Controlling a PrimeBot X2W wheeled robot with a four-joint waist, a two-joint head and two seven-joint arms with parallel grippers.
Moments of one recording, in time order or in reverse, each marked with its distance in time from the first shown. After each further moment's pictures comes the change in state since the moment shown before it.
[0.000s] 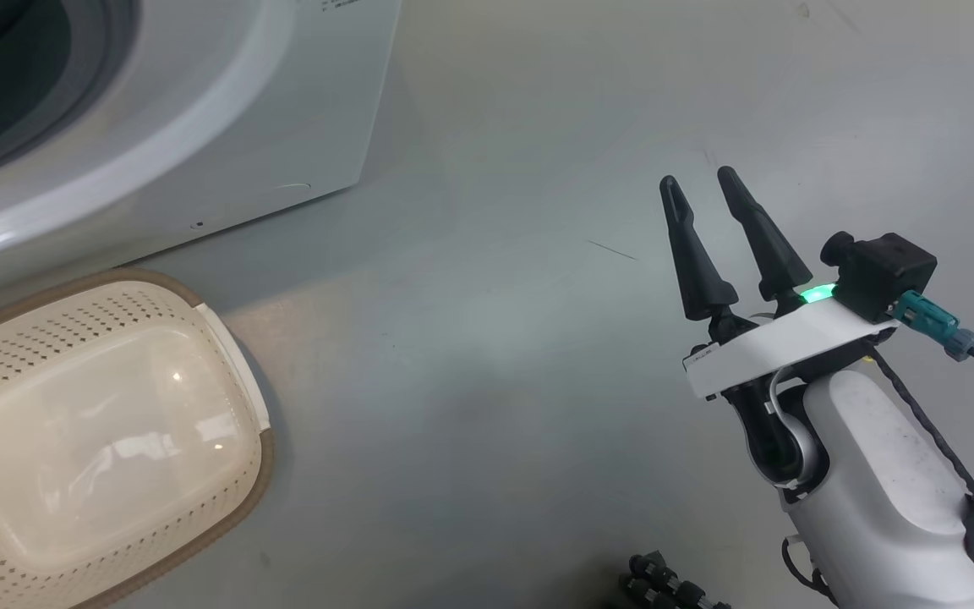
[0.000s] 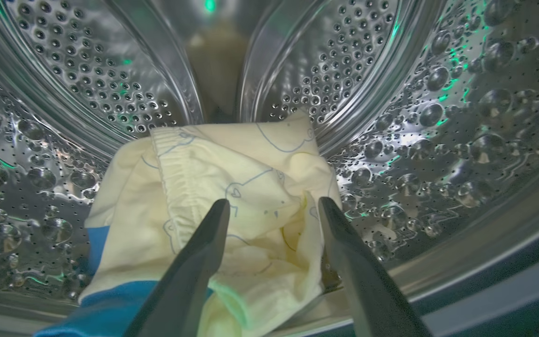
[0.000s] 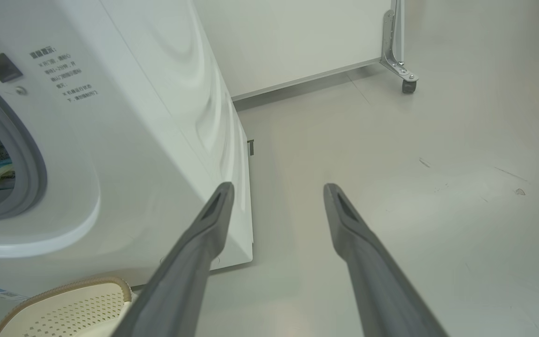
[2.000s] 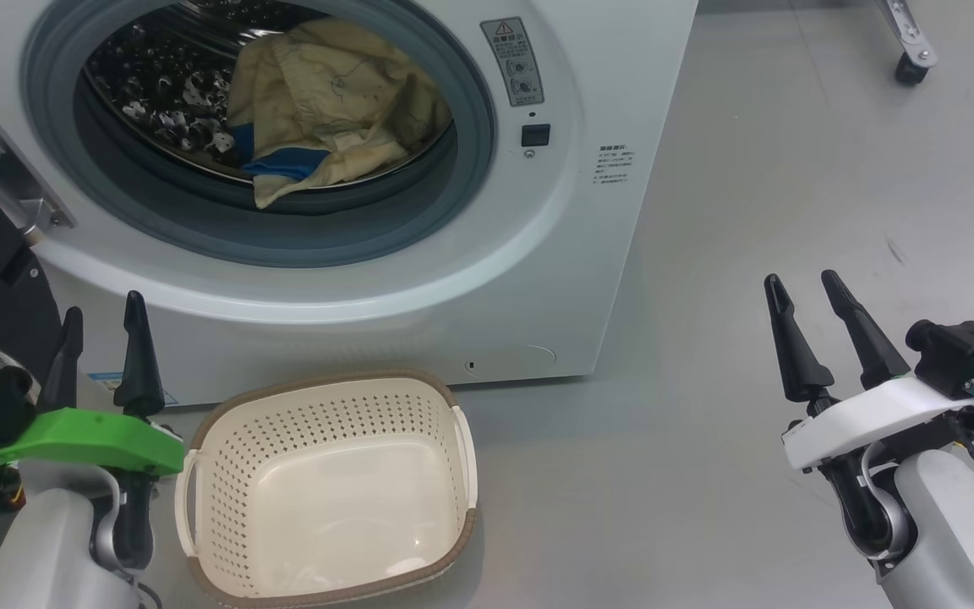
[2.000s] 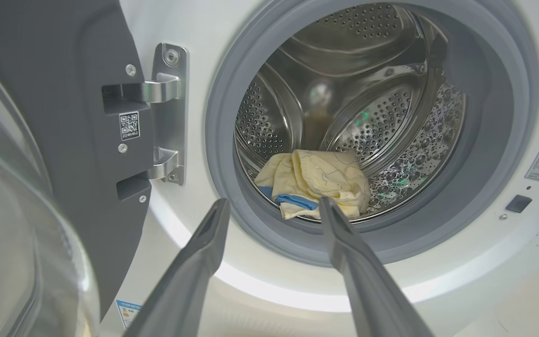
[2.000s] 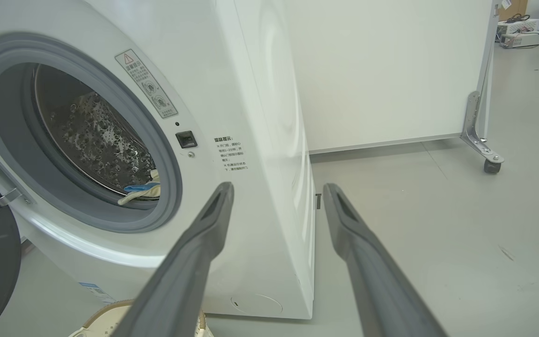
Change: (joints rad) left arm 0.794 -0.165 0.103 -0.452 -0.056 -0.022 -0.071; right arm 0.171 -0.149 -0.067 0.049 0.015 0.000 0.000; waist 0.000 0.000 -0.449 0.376
